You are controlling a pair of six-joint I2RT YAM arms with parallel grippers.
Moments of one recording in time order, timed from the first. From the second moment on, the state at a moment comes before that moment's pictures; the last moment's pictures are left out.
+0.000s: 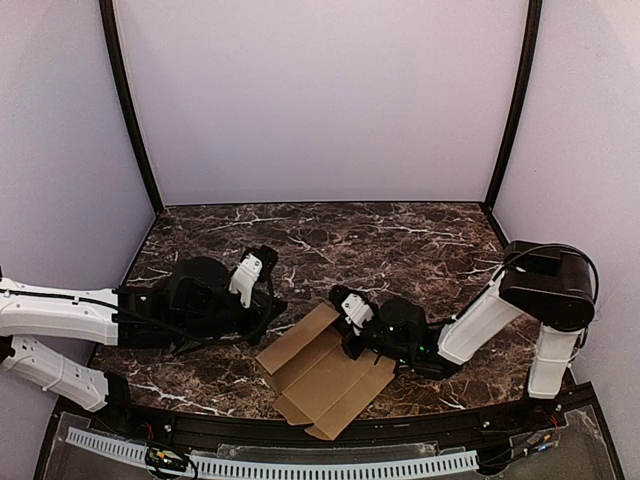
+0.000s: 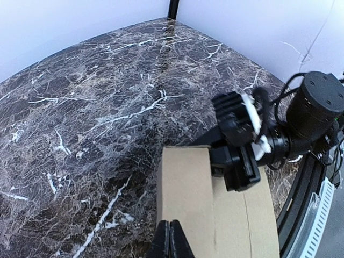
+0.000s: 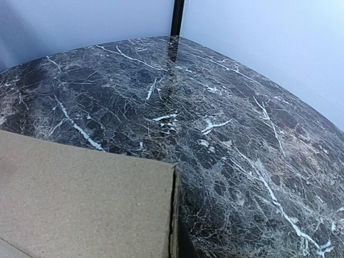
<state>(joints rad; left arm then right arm) -1.15 1.15 0.71 -0.07 -0.25 -0.31 1.11 1.88 0.60 0.99 0.21 -0.06</state>
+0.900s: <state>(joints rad) -1.04 1.56 0.76 0.37 0.03 -0.38 1.11 1.97 0.60 1.10 0.14 -0.05</state>
